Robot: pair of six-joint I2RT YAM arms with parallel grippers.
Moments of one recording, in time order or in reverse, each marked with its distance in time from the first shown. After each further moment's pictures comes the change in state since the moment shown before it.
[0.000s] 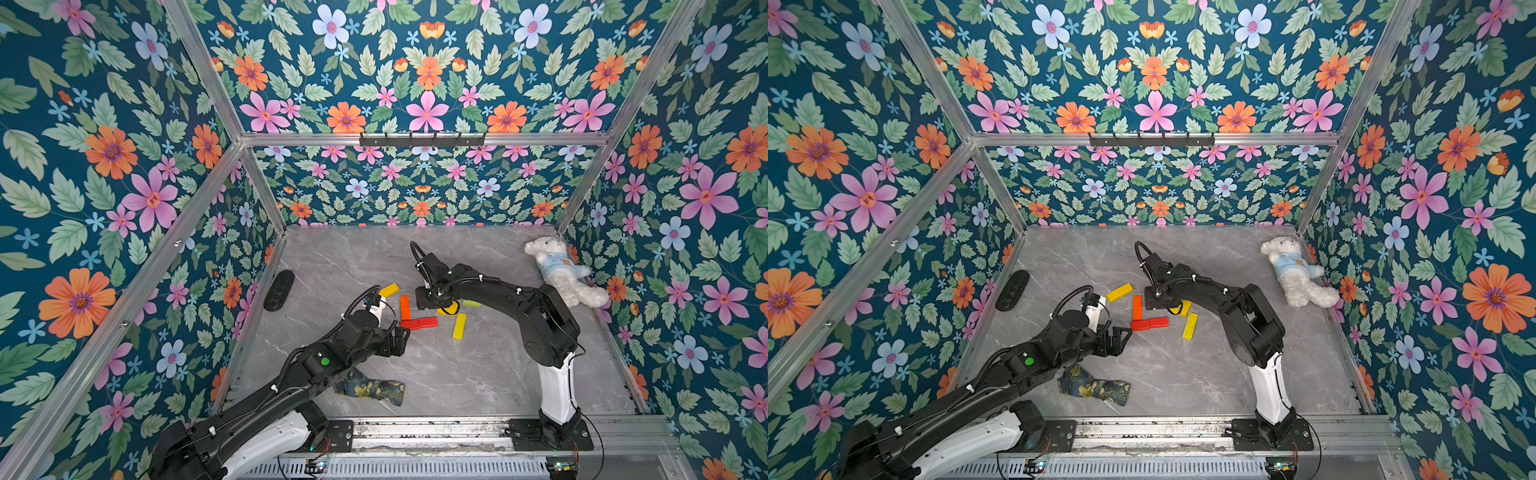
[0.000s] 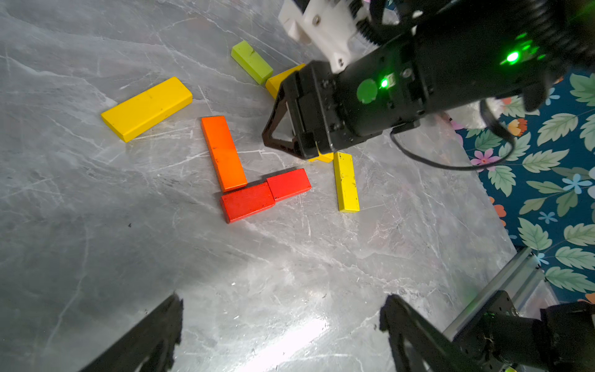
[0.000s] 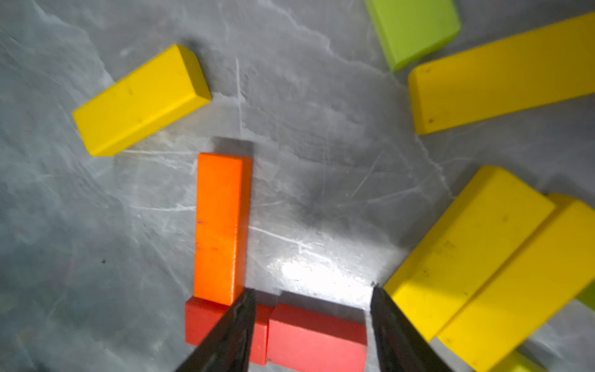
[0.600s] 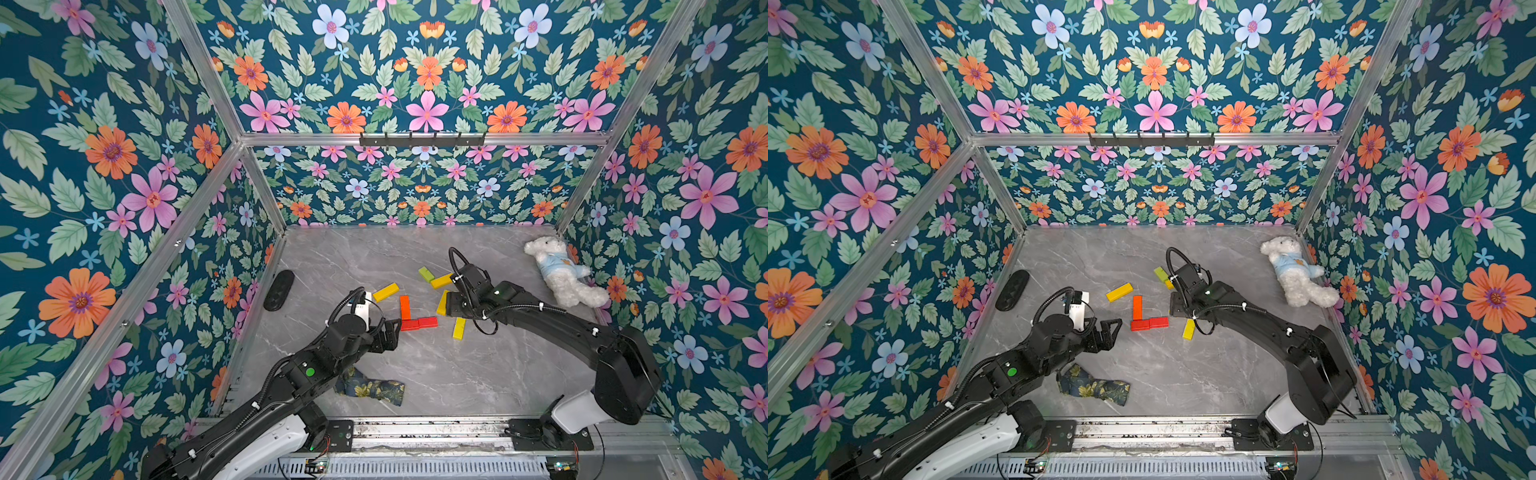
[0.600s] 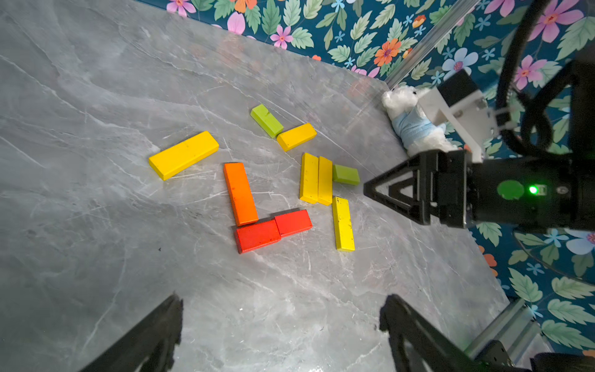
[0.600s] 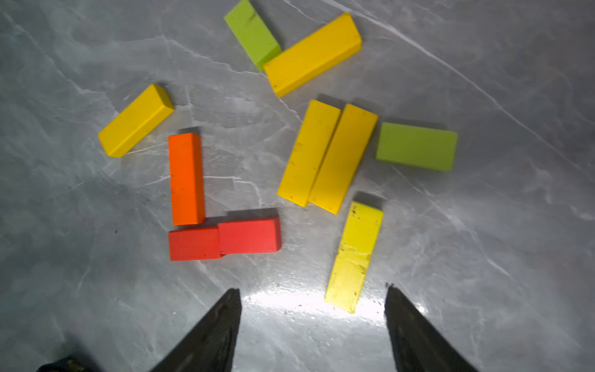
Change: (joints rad) left arm 0.000 -0.150 -0.020 0.001 -0.134 -0.035; right arm -0.024 -0.504 -0.449 0.005 0.149 0.190
